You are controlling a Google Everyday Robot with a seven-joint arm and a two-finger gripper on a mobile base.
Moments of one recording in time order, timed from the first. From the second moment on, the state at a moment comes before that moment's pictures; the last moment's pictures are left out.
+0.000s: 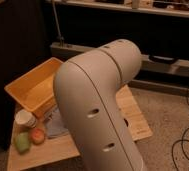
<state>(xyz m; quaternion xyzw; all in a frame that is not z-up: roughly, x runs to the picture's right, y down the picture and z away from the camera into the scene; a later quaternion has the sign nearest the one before) -0.124 0.130 0.846 -0.25 0.25 0.70 0.62</state>
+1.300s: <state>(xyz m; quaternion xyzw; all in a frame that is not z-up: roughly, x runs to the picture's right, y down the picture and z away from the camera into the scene) -0.107 0.100 0.791 -0.37 -0.02 0.71 0.61</state>
